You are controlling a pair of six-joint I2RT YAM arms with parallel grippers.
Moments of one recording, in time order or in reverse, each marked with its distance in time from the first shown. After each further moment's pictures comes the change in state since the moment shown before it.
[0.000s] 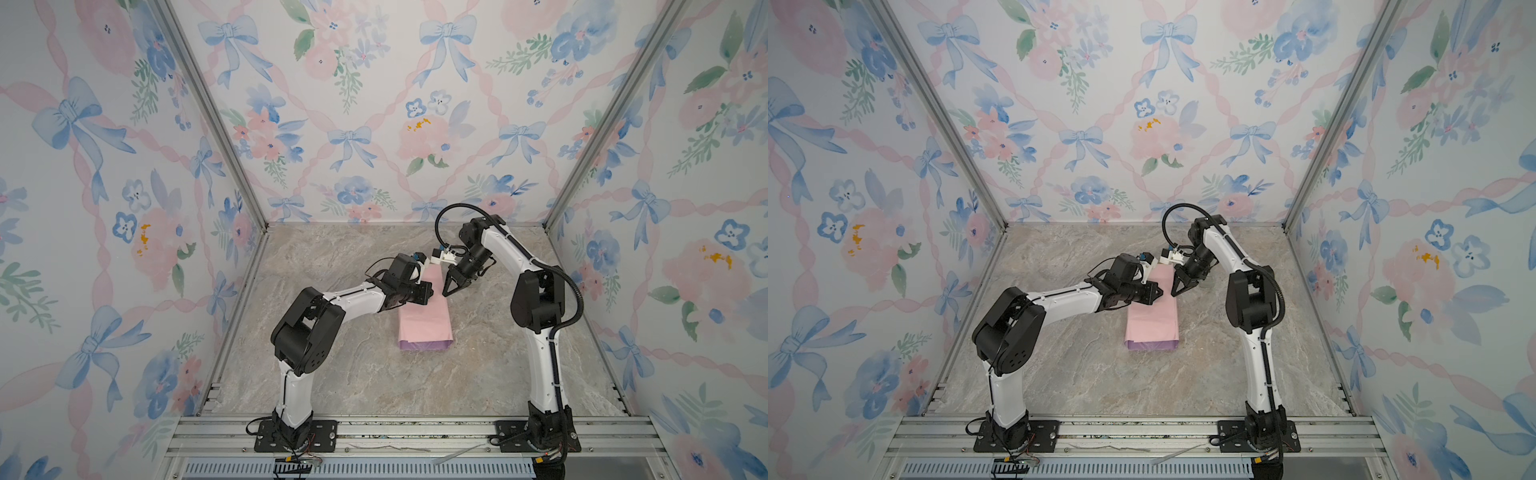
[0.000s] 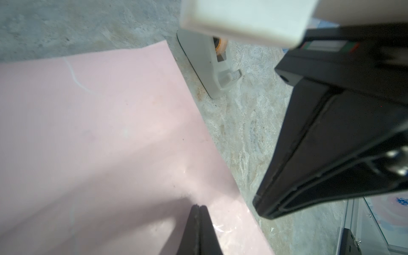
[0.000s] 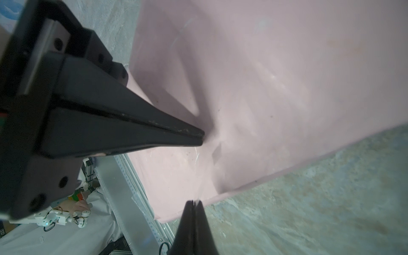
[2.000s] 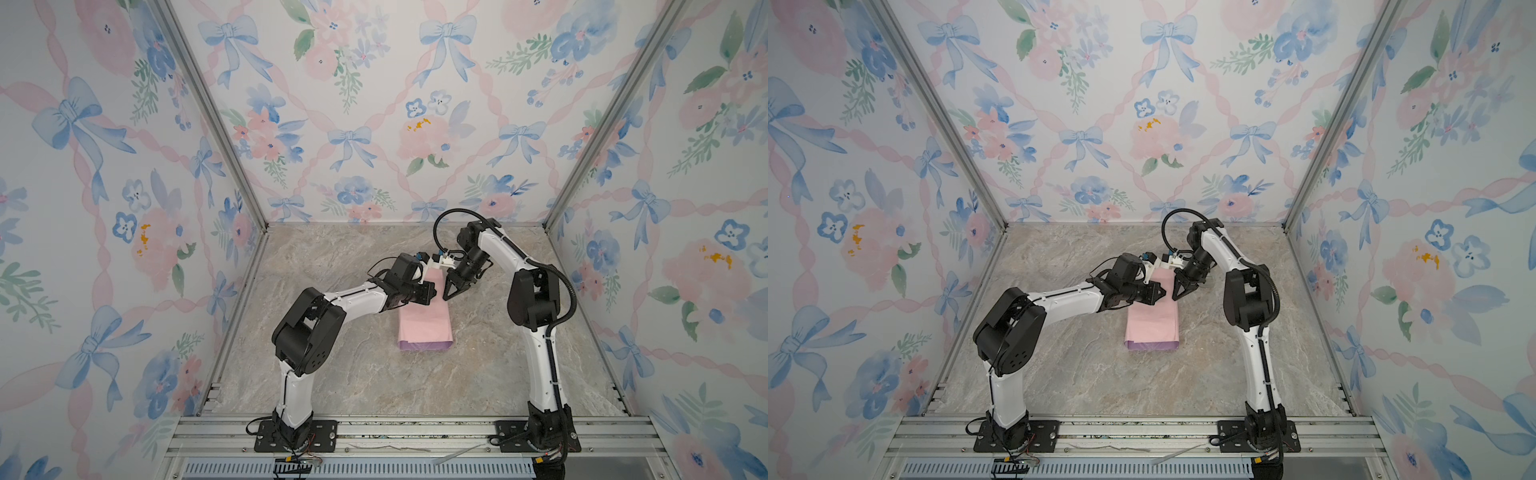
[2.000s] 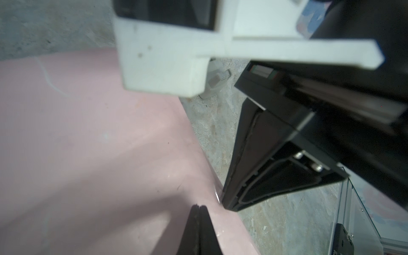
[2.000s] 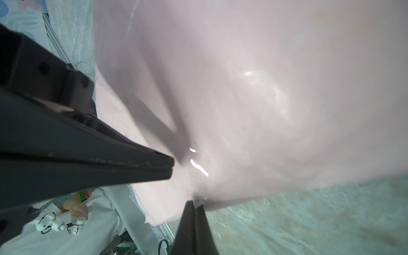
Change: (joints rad) left arm -0.013 0.000 0.017 0.009 0.019 -0.001; right arm 0.000 0.045 0.001 -0.002 0.025 0.011
